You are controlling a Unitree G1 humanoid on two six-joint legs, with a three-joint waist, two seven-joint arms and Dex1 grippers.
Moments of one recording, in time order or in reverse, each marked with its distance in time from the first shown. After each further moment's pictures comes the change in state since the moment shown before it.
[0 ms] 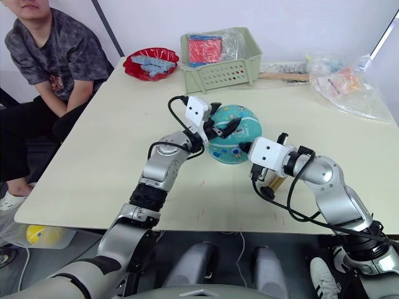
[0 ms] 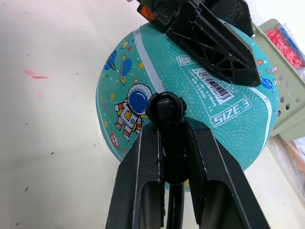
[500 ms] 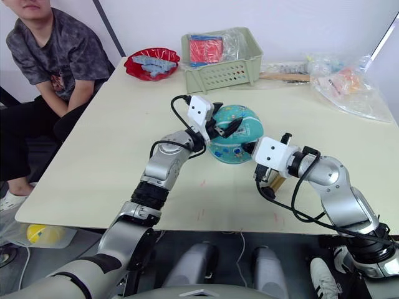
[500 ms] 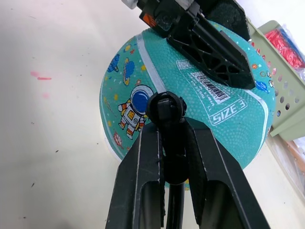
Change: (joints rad) left arm -0.013 0.000 -0.016 0.040 0.003 -0.011 0.018; right arm 0.025 -0.032 -0.035 -0.039 0.038 0.000 0.015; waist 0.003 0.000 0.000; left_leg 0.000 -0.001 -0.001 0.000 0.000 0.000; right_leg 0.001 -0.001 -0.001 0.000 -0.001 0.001
